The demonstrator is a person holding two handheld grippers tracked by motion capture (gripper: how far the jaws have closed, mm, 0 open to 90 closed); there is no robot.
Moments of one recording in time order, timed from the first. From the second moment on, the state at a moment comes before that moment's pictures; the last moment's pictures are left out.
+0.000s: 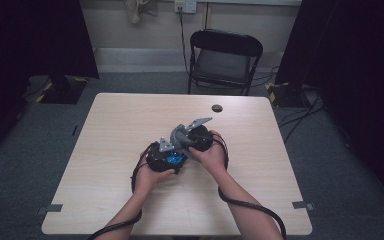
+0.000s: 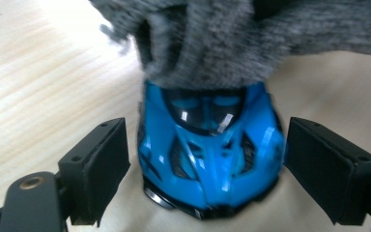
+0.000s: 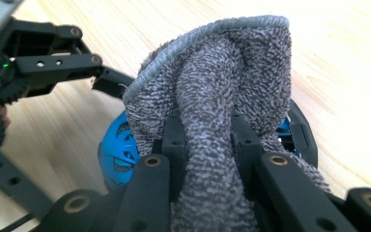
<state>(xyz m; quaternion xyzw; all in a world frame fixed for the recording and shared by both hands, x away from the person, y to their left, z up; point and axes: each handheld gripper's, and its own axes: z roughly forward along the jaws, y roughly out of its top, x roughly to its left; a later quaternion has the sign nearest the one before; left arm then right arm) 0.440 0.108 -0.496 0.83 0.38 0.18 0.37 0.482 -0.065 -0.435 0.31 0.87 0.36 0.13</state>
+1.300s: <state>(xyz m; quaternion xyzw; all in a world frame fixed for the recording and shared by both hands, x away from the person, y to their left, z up) 0.430 0.116 -0.501 0.83 0.38 0.16 0.37 0.481 -0.044 -0.450 0.30 0.87 0.36 0.13</state>
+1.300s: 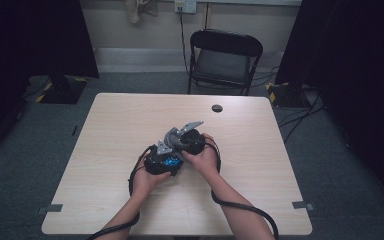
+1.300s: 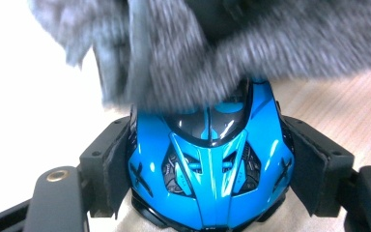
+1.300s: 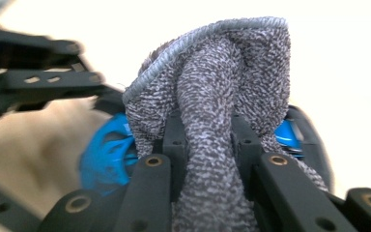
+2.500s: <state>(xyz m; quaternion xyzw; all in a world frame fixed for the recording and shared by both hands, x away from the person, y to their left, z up) 0.426 0.120 -0.500 0.83 0.38 0.17 0.37 0.491 -0.094 -0.422 0.33 0.86 0.35 0.17</state>
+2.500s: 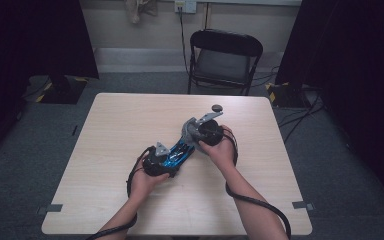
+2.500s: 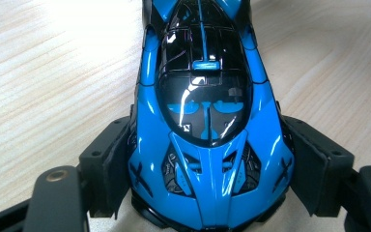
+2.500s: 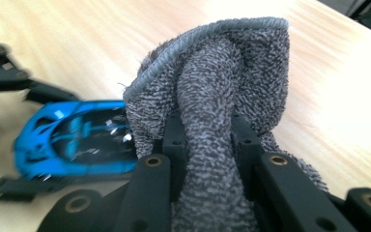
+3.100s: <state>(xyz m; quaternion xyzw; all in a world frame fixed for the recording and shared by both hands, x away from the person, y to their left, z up) 0.426 0.120 -0.500 0.83 0.38 0.17 0.37 0.447 -0.065 -0.438 0.28 0.88 0.37 0.13</state>
